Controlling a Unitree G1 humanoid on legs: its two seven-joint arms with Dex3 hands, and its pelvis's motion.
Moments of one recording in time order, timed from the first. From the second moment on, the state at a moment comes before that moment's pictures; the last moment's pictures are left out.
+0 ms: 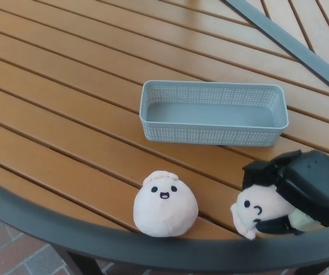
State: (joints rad) left_arm 0.06 0.49 0.38 1.21 -0.10 -0.21 -0.01; right_arm -0.14 -0.66 0.37 0.12 -0.75 -0.41 -0.27
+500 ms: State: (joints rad) left_arm 0.07 0.50 0.38 1.22 -0.10 -0.21 -0.01; right_arm -0.41 -0.60 0.14 -0.13 -0.57 -0.43 -0.21
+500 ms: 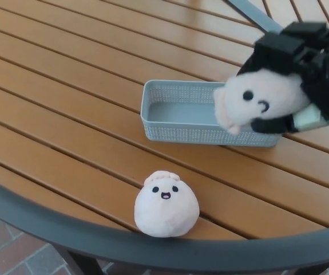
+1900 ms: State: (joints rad) left_arm 0.07 0.50 0.39 1.20 -0.10 -0.22 -0.02; right_arm -0.82 -0.53 0.49 0.60 -0.78 -0.23 -0.03
